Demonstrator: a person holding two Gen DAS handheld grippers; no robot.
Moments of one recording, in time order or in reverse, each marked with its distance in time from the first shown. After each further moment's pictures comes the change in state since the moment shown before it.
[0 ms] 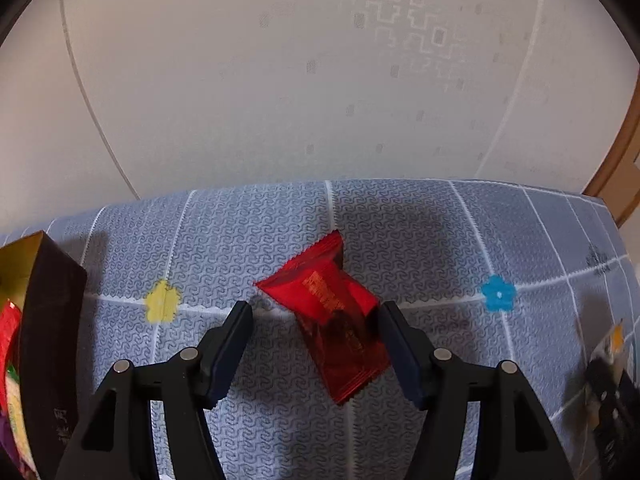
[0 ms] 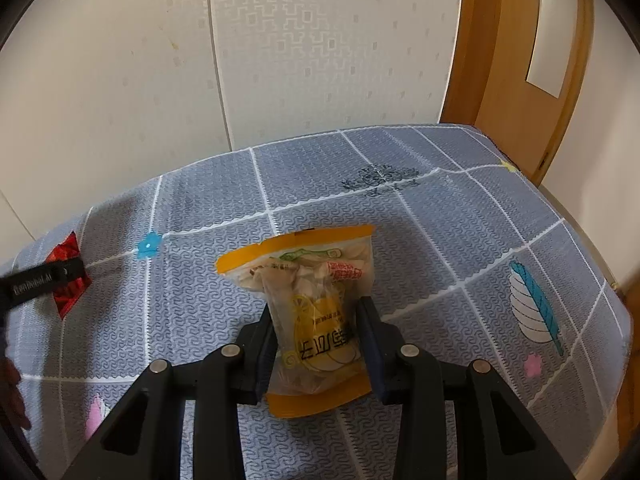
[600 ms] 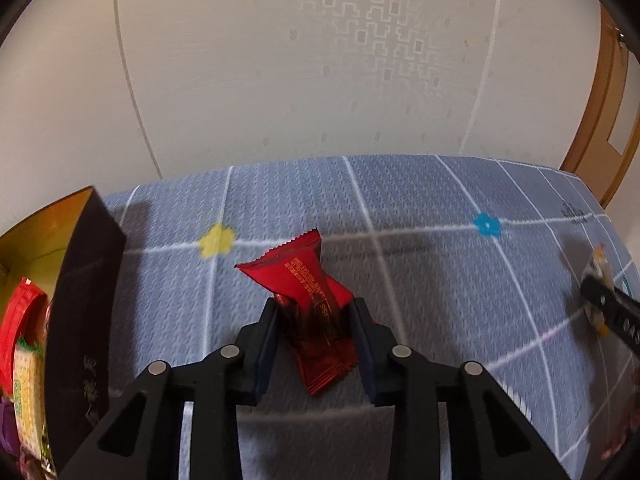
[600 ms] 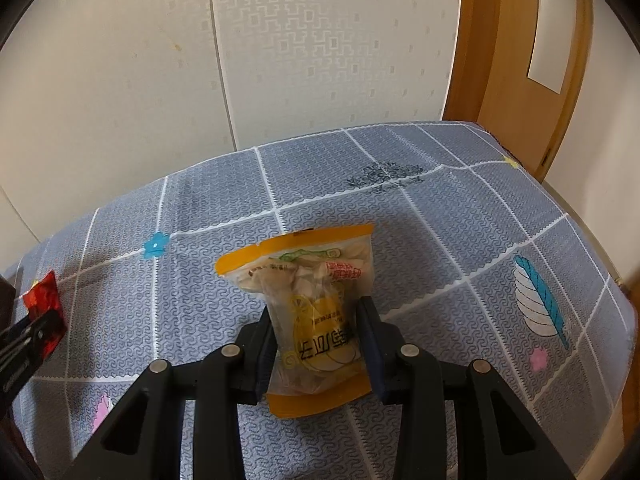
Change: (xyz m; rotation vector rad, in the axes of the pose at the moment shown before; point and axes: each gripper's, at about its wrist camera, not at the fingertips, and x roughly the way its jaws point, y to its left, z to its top) left arm -0.061 0.053 -0.083 0.060 -0.072 -0.043; right arm -0.003 0.003 -0.001 0.010 0.001 0.014
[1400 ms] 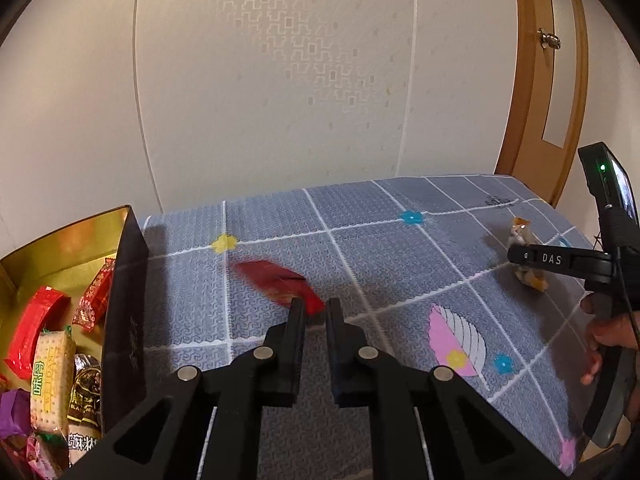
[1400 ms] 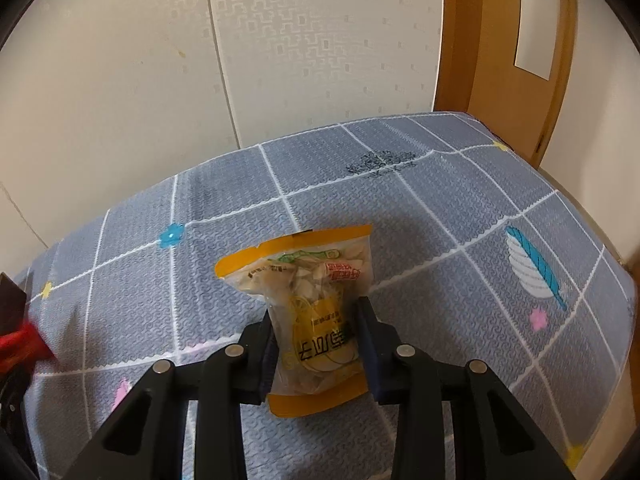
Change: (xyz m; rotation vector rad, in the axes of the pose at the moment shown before) left arm -0.081 0.018 -0.046 0.106 -0.199 -0.133; right arm -0.021 0.006 -0.014 0.059 -0.002 0.012
